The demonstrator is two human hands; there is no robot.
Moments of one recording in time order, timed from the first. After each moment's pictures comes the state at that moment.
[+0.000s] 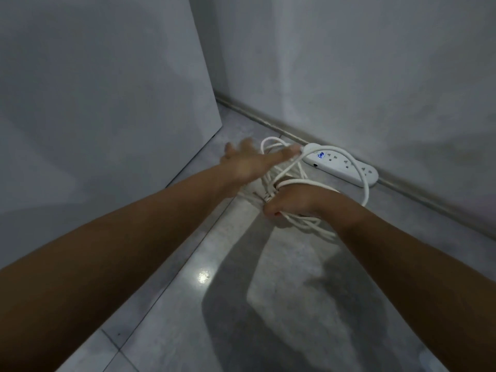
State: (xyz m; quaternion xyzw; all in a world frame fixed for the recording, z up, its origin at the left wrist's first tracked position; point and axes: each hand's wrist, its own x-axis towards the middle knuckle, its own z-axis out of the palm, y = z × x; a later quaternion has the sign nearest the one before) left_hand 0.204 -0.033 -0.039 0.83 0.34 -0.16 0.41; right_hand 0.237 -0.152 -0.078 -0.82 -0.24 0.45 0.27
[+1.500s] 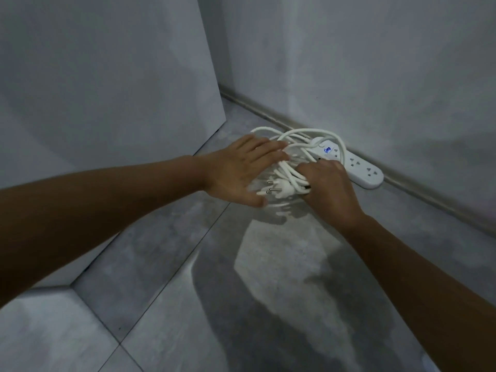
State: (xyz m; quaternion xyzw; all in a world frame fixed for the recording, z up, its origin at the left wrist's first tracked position) left_hand 0.194 0.031 -0.067 0.96 -0.26 -0.09 0.01; right_hand 0.249 -0.189 -0.110 -0.89 -0.41 -0.07 0.20
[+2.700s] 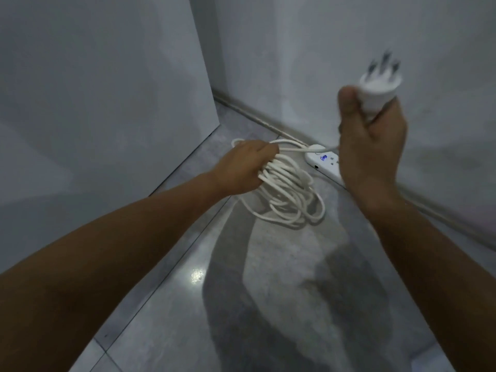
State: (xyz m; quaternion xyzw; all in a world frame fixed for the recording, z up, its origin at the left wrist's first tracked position) left_hand 0.218 -0.001 -0.098 0.96 -0.16 0.09 0.20; right_hand 0.260 -0.188 -0.012 -0.74 -0.14 -0.14 0.64
